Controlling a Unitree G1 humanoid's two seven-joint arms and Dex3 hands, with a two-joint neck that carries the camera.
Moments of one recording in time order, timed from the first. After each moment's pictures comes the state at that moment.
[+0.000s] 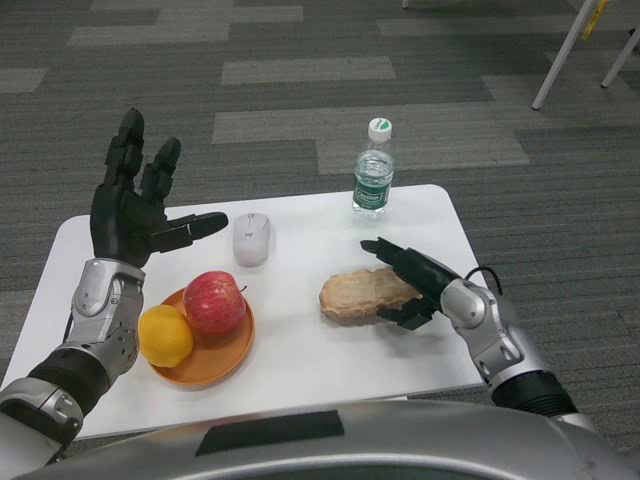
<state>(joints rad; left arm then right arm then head) -0.44 0.31 -0.52 0.78 -0.88 -0.85 -0.19 0.00 -0.24 -0.01 0.24 -0.62 -0.13 0.32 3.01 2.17</state>
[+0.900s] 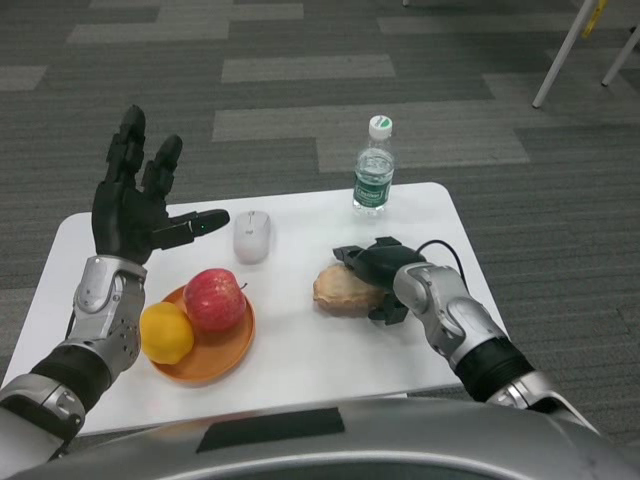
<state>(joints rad) -0.44 0.31 -0.52 0.78 -0.88 -0.85 -0.19 -0.17 -0.25 0.26 0.31 -1.01 0.04 0.40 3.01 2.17</state>
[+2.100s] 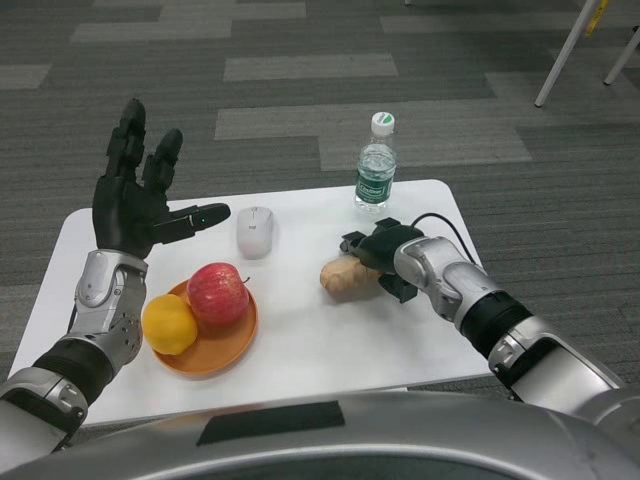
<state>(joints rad) -0.44 0.30 -0.52 0.78 -0.88 -0.85 -0.19 -0.33 -0.36 0.42 0.51 -1.00 -0.04 0.37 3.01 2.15</state>
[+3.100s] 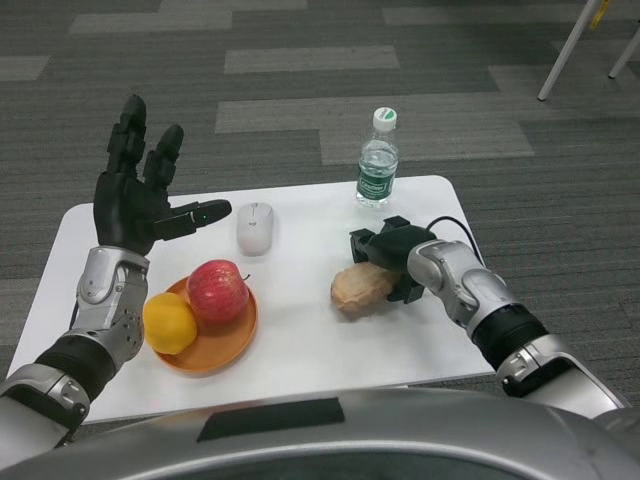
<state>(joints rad) -0.44 0.30 -0.52 0.78 -0.88 -0.85 -0.19 -0.23 -0.34 0.27 0.42 -1.02 -0.10 0.38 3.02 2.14</state>
